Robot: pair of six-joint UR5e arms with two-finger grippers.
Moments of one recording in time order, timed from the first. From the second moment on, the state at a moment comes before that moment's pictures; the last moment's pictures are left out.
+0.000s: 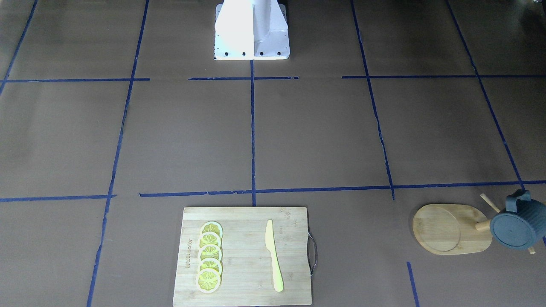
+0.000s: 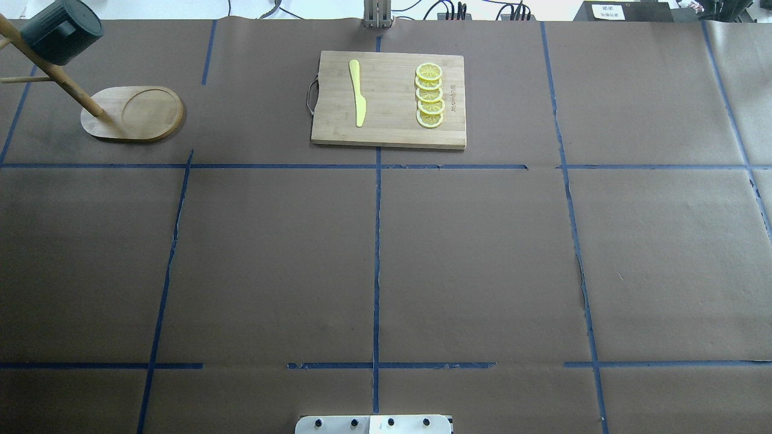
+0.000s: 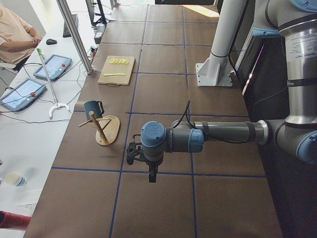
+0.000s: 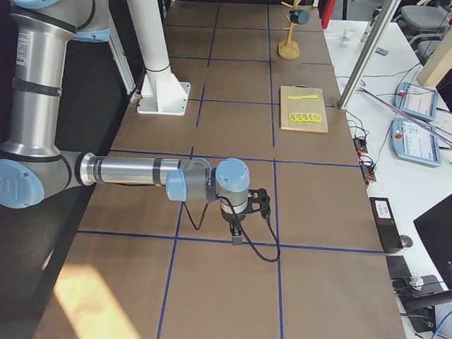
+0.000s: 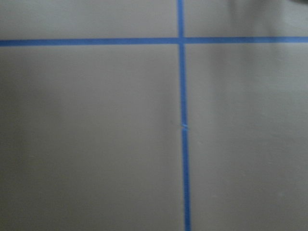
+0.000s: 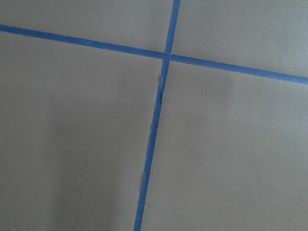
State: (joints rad) left arm -1.61 -1.38 -1.76 -1.60 -2.36 0.04; right arm 1.55 -1.78 1.78 -1.49 2.31 -0.08
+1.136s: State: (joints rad) left arm -1.61 -1.32 -1.79 -1.61 -2.41 0.04; right arm 1.55 -1.78 1.77 -1.49 2.31 -0.08
